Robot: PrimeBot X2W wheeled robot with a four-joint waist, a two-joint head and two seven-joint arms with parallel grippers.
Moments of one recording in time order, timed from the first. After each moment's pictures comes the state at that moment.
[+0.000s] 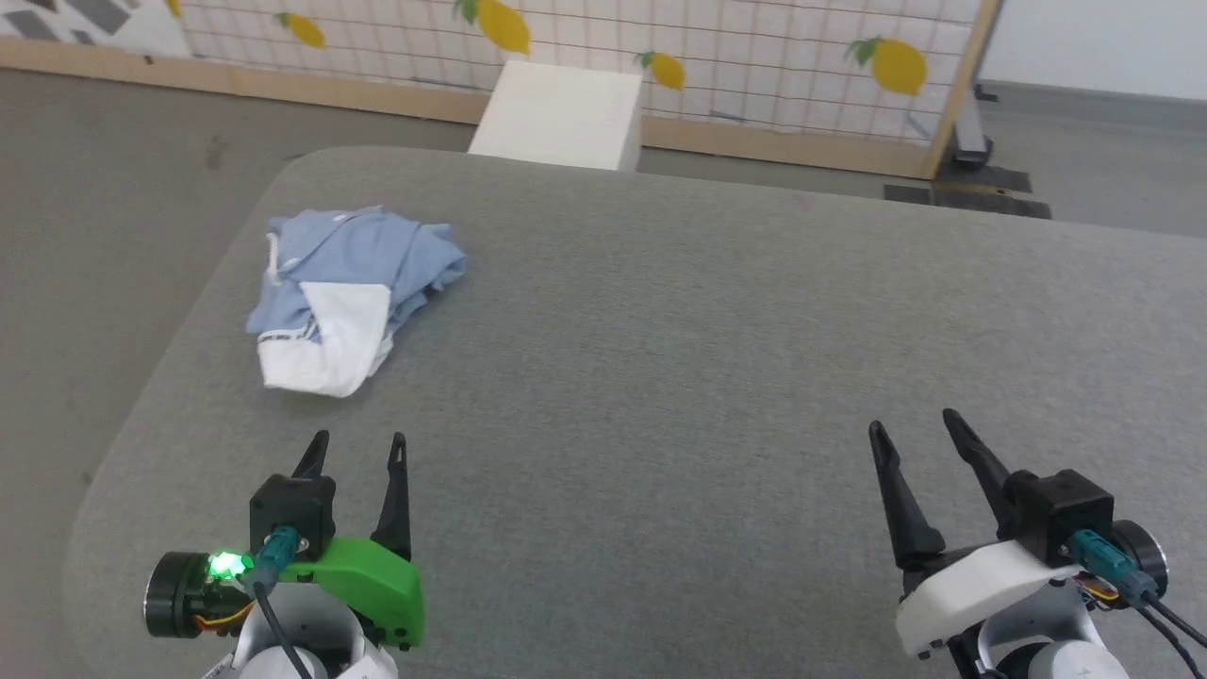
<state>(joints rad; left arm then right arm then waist) -0.02 0.13 -0.08 0.01 -0.05 0.01 0.02 0.02 -0.05 0.04 0.00 0.08 0.13 -0.02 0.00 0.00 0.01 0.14</state>
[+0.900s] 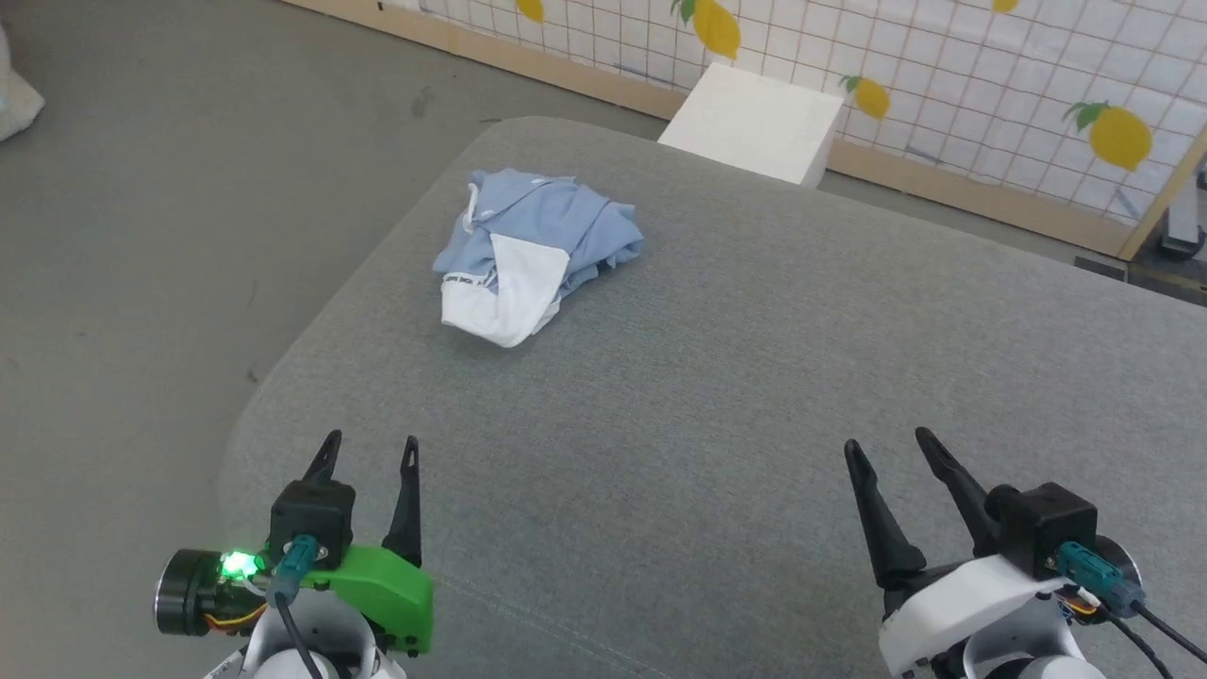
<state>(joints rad) -0.02 0.16 -0.13 0.02 -0.04 0.04 -0.01 0.05 -0.05 0.08 -0.02 0.14 0.13 0.00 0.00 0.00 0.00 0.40</state>
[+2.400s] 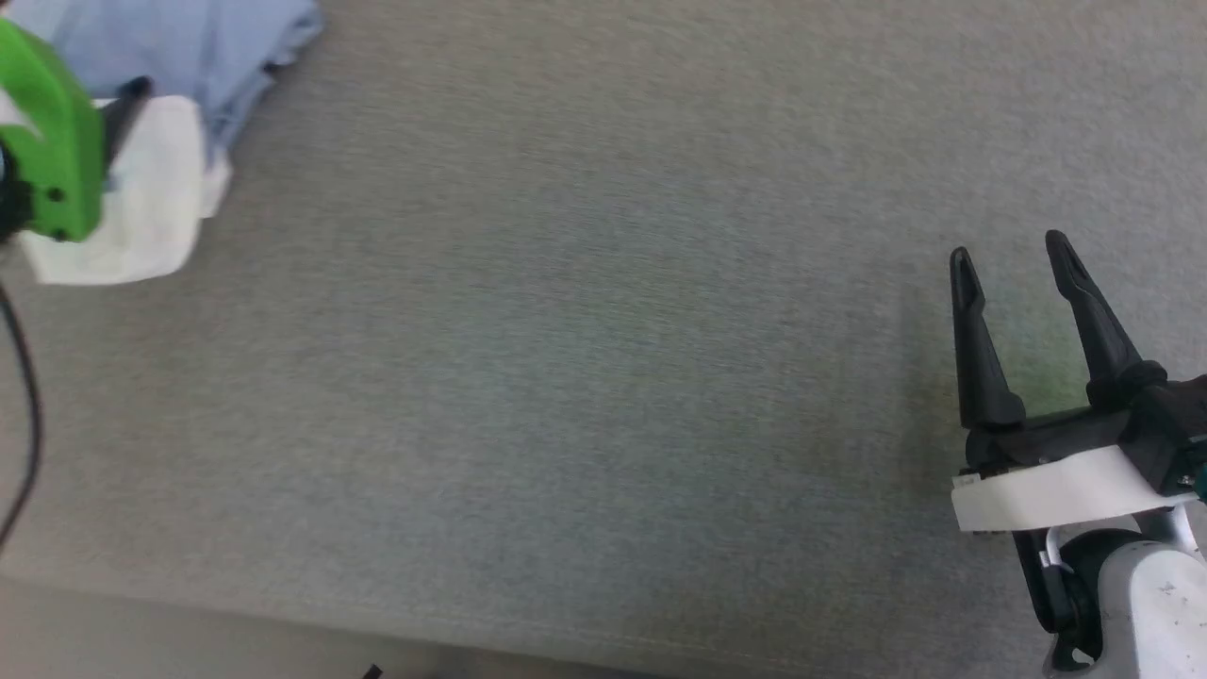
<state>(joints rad) -0.88 0.71 -0.33 0.22 -0.61 -0.13 0.76 -0.12 -0.05 -0.01 -0.22 0.03 0.13 -0.06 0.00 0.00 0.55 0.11</state>
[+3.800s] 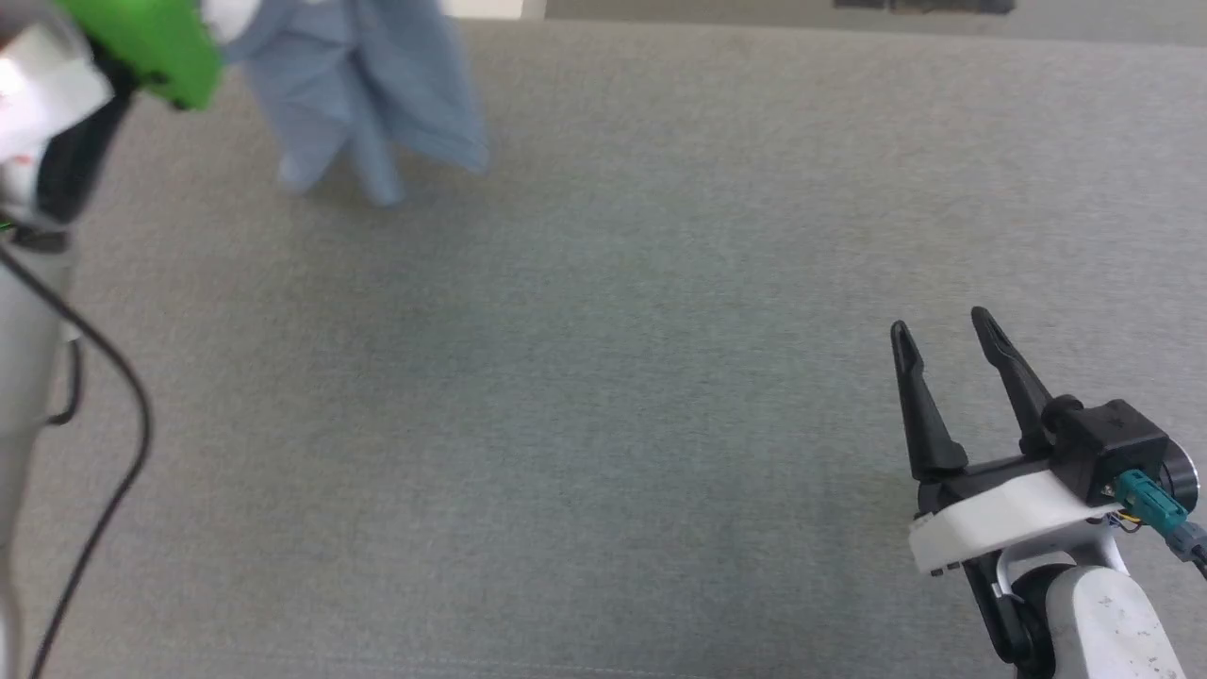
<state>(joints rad) -1.01 0.58 -0.38 0.08 -0.58 -0.09 0.29 -0.10 -0.05 0.02 -0.04 0.09 0.13 -0.08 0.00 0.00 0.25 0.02</state>
